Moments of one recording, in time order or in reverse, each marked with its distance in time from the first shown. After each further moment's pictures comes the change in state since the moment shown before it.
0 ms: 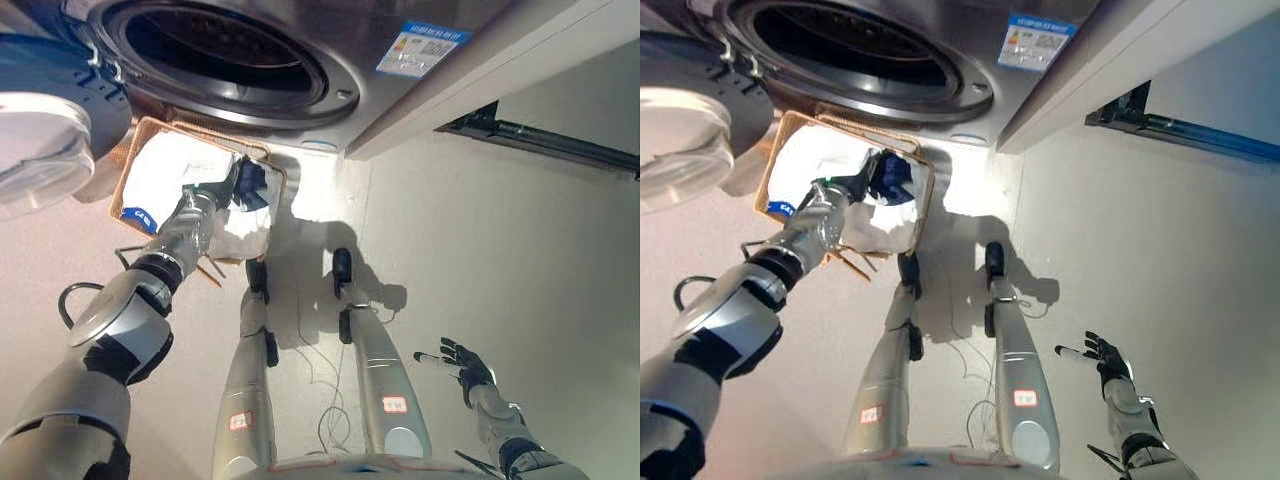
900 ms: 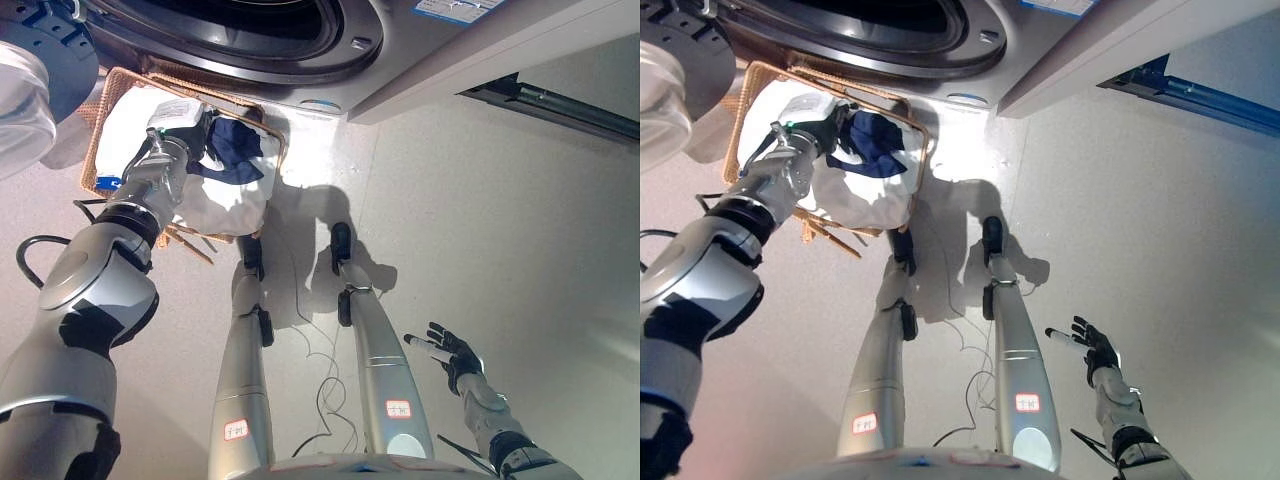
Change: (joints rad) left arm -0.200 0.056 -0.055 0.101 -0.192 0.010 -0.185; right arm -0.010 0.031 0.007 -0.057 0.119 0.006 0.034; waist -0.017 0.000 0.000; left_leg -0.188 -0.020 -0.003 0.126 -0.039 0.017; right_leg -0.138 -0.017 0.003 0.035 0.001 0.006
